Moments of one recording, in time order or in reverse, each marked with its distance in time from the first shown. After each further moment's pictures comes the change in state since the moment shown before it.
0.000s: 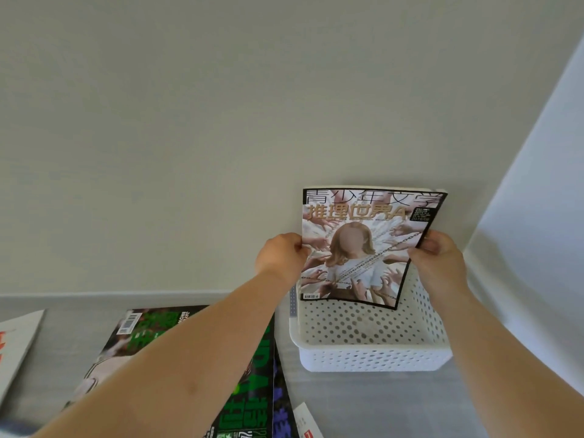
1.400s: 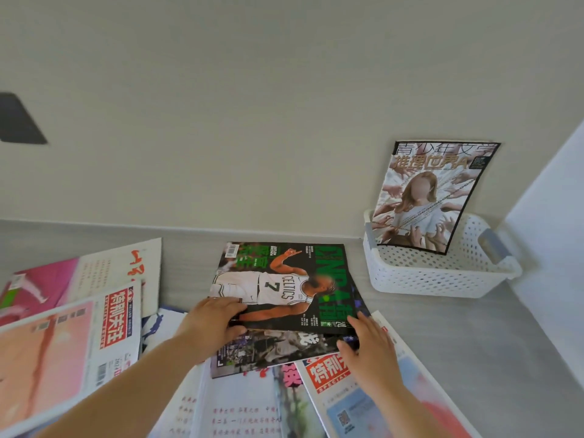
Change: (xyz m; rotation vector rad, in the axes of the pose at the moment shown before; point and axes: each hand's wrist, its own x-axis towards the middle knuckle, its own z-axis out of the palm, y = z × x) left_hand -0.173 -0.252 -0.115 0.681 -0.362 0.110; right_hand -0.271 0.067 0.076 -0.882 -0.627 -0.053
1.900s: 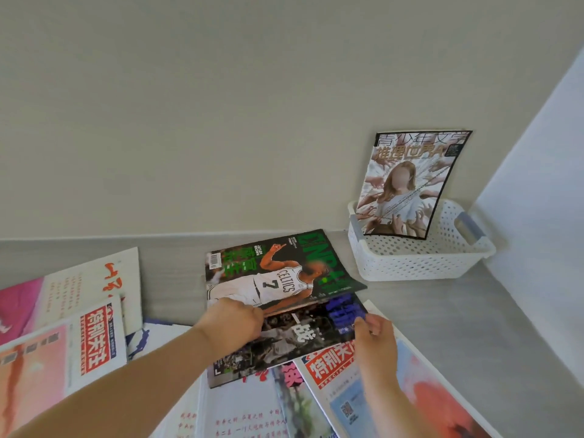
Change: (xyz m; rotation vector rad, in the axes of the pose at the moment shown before) left_hand 0.012 0.035 -0.020 0.566 -0.055 0.413; right_hand -0.016 -0.031 -0.001 0.911 0.379 0.467
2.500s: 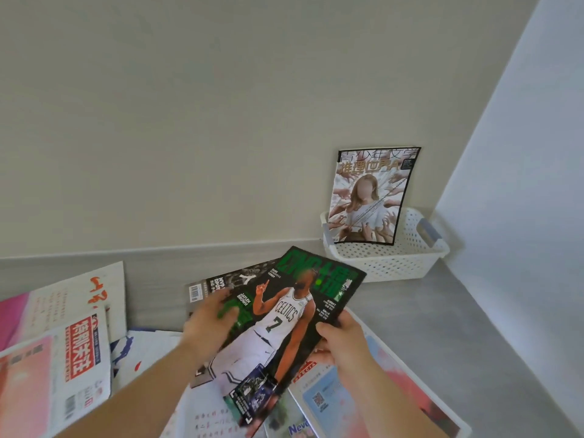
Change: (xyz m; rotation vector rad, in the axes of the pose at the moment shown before) left_hand -0.024 0.024 -0.022 -1.376 0.372 -0.648; right_hand -0.022 -0.030 -0.024 0.230 -0.390 0.105
